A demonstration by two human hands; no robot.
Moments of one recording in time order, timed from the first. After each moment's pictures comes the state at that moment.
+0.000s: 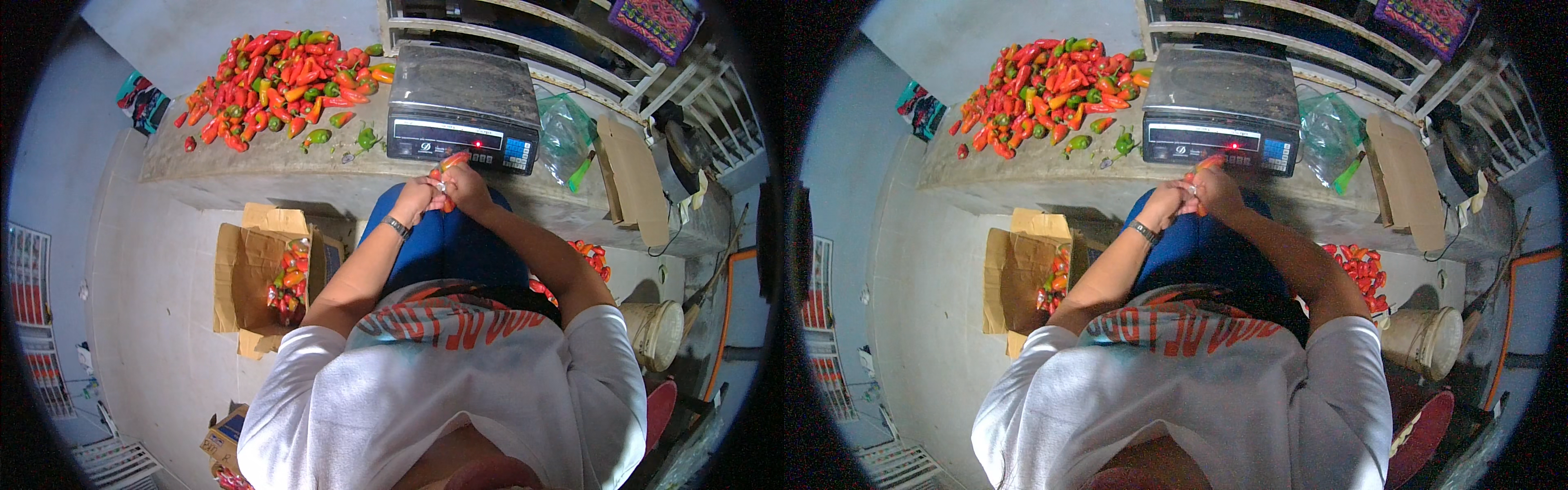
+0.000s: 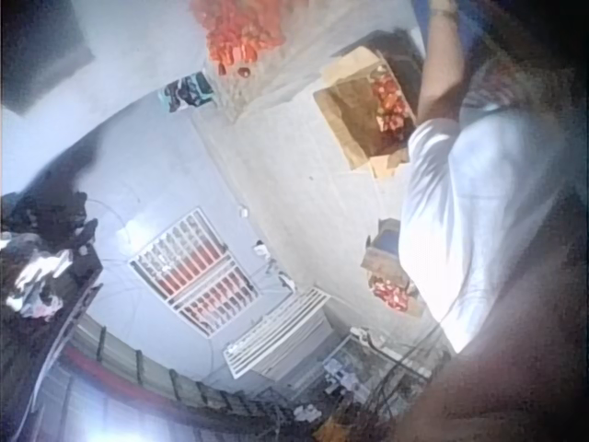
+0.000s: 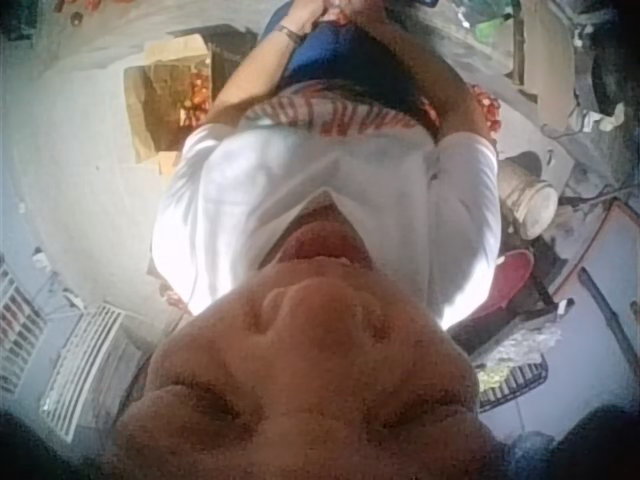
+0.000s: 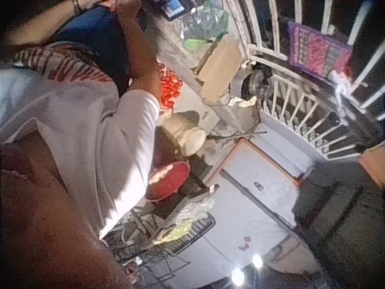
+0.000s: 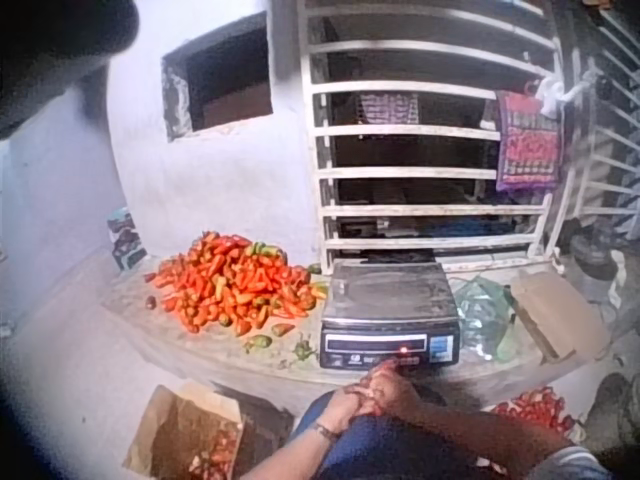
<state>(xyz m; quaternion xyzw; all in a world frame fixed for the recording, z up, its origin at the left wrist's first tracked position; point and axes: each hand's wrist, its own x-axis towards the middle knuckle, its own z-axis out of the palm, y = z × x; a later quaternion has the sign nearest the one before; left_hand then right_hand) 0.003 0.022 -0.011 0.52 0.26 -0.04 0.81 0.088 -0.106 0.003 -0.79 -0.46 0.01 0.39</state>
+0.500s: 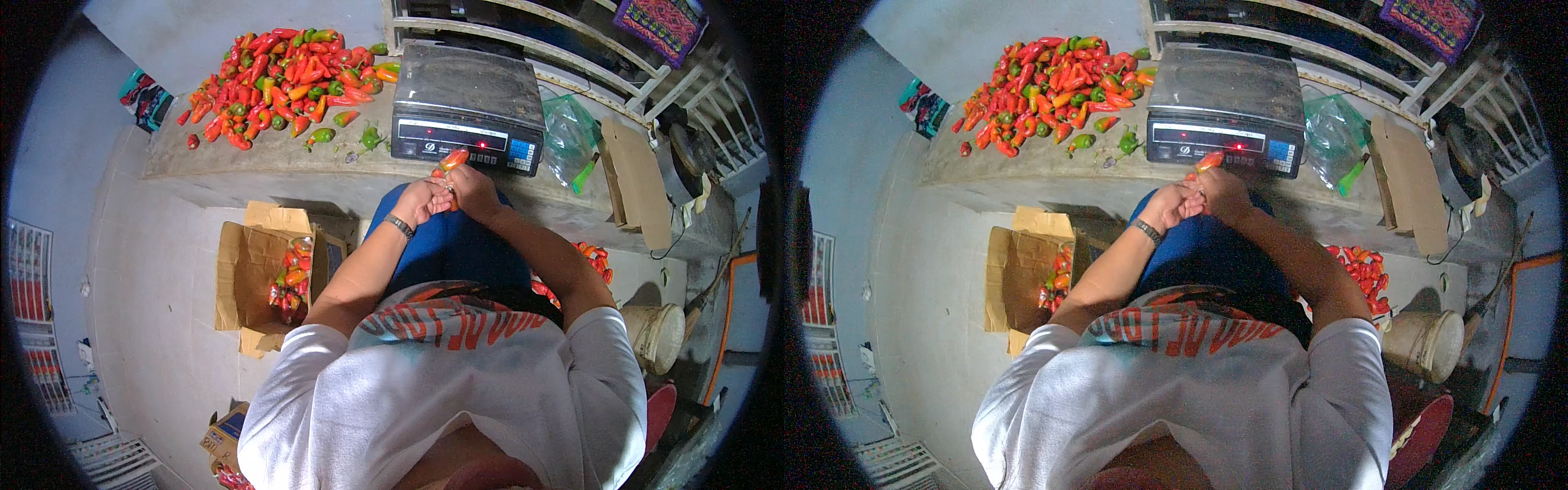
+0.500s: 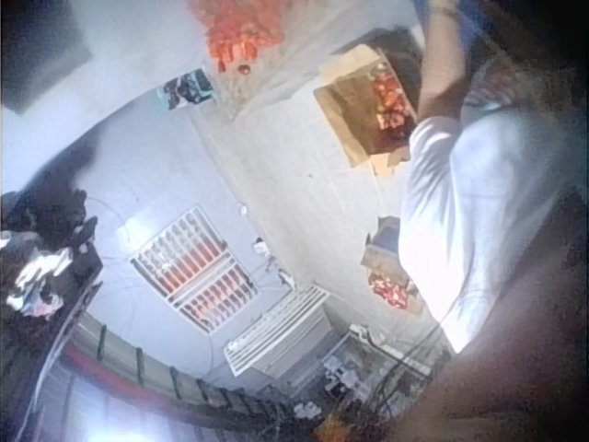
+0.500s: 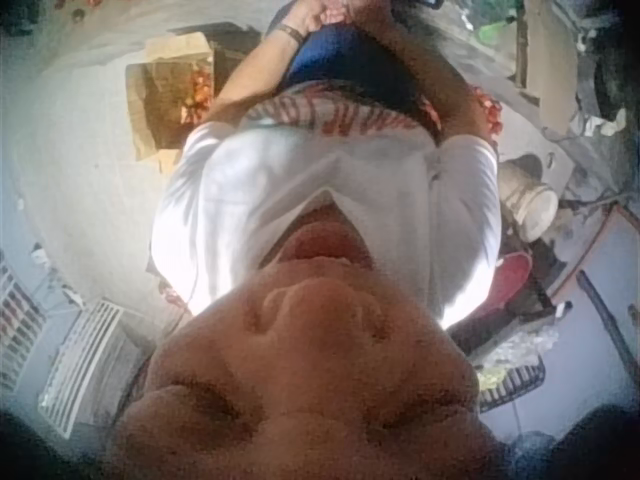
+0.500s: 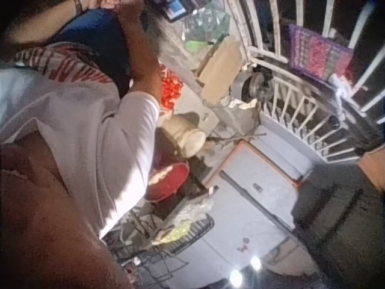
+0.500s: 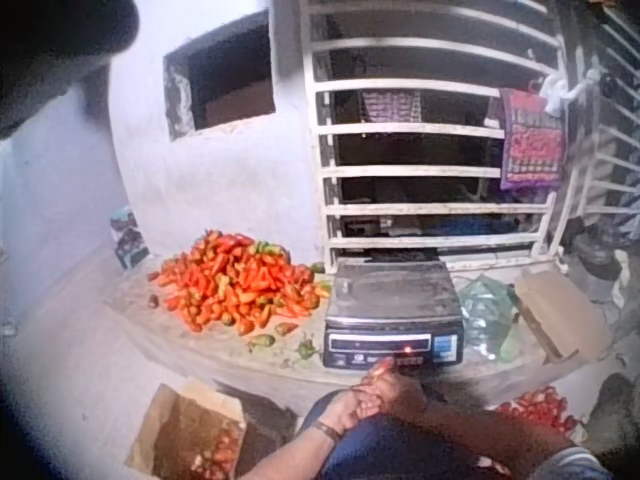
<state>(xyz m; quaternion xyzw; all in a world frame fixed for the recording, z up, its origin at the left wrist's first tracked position) 0.003 0.027 -0.011 0.36 0.28 -0.10 0.89 0.079 -0.109 0.021 -0.77 -0.54 -0.06 0.34</state>
